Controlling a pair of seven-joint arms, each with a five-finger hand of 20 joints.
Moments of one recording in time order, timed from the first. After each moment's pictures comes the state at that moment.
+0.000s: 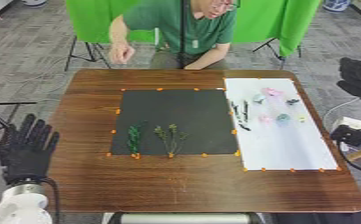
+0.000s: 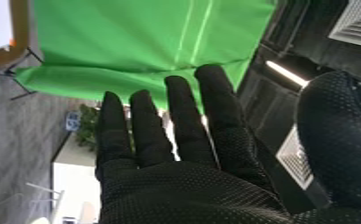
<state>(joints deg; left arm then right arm) 128.4 -60.3 -99.3 -122.4 9.6 20.1 26.6 -120.3 -55.1 114.1 -126.4 -65.3 13.5 4.8</state>
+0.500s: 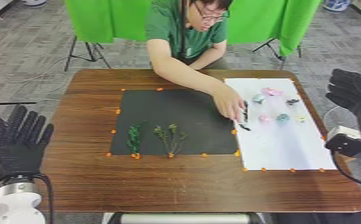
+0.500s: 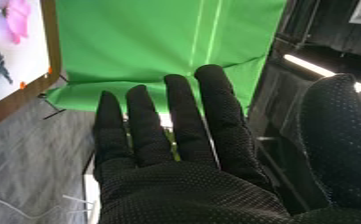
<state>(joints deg) 128.5 -61.7 -101.2 -122.3 8.7 14.7 26.9 -123.6 -57.4 113.9 -128.7 -60.5 13.2 4.7</state>
